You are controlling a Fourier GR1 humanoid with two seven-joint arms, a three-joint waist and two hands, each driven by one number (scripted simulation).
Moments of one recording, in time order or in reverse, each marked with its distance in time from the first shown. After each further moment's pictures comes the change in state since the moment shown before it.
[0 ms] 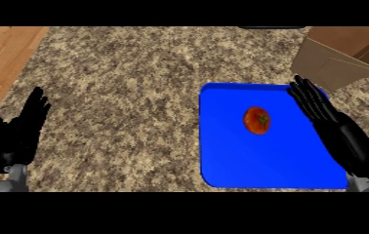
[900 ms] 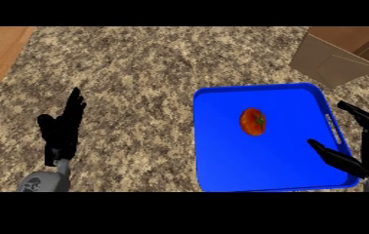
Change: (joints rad) left arm -0.063 -0.179 -0.079 0.096 -0.097 0.055 -0.086; right arm 0.059 0.106 -0.302 0.417 0.222 -0.210 -0.616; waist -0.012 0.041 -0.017
